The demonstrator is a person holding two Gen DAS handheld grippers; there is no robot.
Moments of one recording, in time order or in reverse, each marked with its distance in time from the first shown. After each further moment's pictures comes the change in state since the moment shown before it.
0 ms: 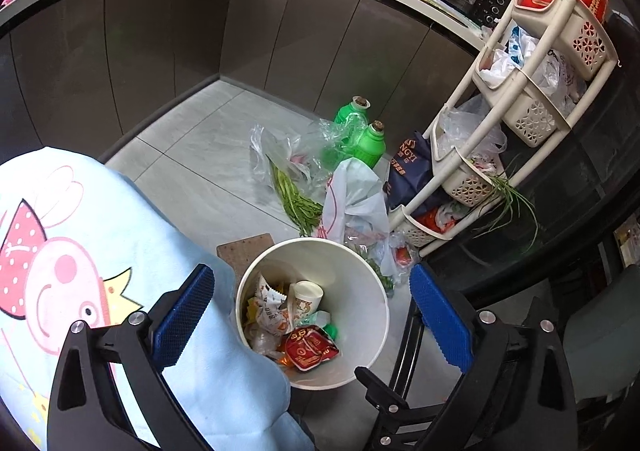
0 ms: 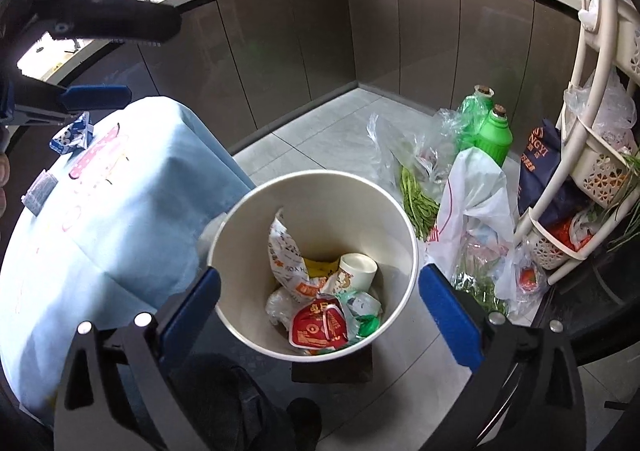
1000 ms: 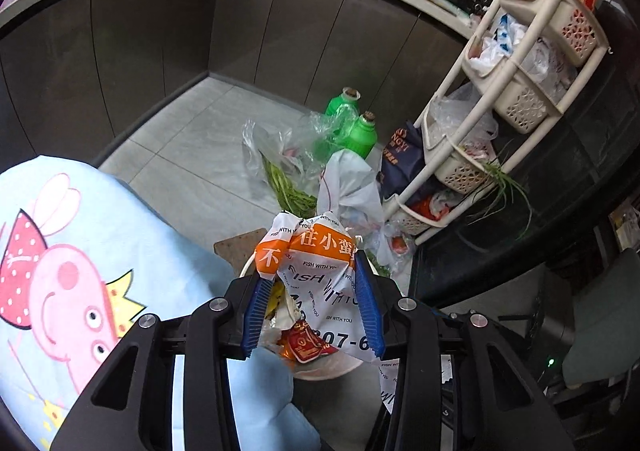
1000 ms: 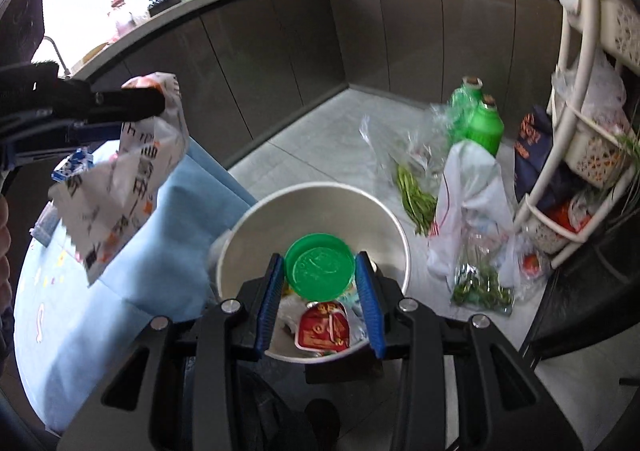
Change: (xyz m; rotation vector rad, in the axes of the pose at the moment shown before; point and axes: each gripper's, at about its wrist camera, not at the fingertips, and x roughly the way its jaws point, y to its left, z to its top) left arm 0.006 -0.004 0.001 0.042 0.047 -0.022; right arm -0.008 -0.012 0.008 0.097 0.012 0.006
